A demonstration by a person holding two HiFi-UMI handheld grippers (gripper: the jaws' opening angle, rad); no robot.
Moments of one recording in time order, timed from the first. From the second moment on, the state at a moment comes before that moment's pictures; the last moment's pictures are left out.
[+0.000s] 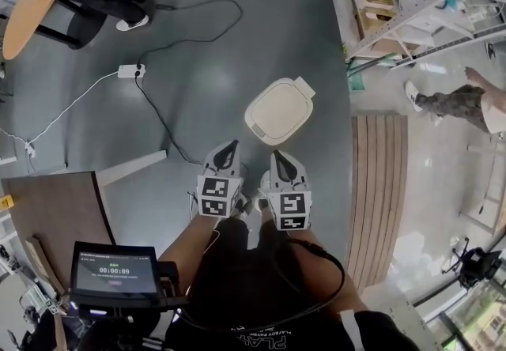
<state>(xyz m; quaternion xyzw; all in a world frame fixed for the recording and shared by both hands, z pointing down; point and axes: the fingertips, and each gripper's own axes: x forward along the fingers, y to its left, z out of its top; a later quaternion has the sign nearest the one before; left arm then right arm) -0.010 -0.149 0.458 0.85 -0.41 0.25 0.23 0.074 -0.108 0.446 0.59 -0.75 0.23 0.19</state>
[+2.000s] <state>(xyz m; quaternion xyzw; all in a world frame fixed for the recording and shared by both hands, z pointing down) -0.068 -0.186 0.673 0.81 -0.42 0.27 0.29 0.048 -0.123 0.668 0.58 -0.71 0.31 0.24</state>
